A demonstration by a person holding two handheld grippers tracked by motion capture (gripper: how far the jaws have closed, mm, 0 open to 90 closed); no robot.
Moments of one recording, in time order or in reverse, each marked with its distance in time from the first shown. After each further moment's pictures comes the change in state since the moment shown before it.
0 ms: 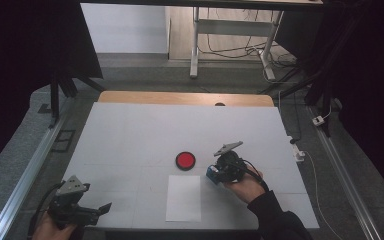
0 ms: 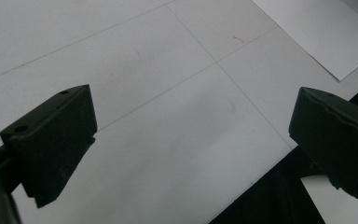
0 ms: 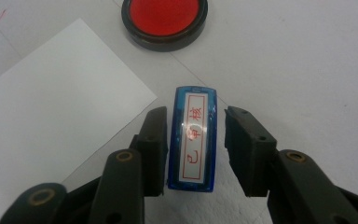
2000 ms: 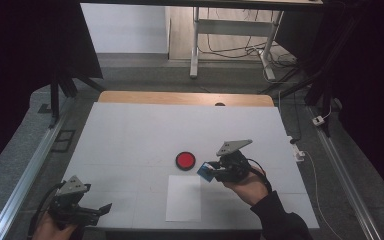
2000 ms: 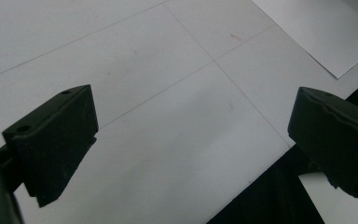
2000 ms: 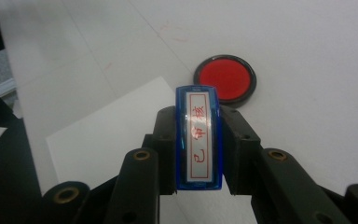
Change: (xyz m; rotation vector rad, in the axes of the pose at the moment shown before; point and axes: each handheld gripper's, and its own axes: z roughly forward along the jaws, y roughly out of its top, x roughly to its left) left arm -0.001 0.000 0.001 0.005 -0.007 0.007; right arm 0.017 0.013 -0.044 -0.199 0.171 -0.117
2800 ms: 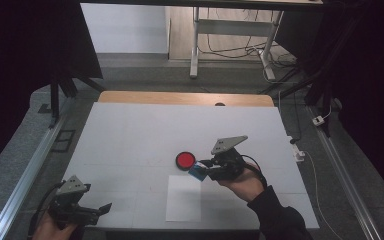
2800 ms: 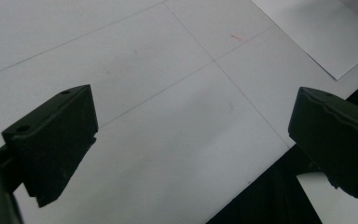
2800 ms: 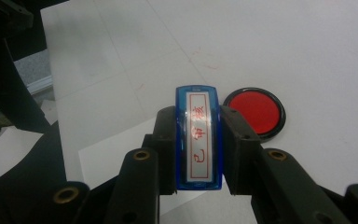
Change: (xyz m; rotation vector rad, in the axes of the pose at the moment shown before) left arm 0.002 0.000 0.000 0.001 -0.008 -0.012; right arm 0.009 0.019 0.001 -0.041 0.096 -0.060
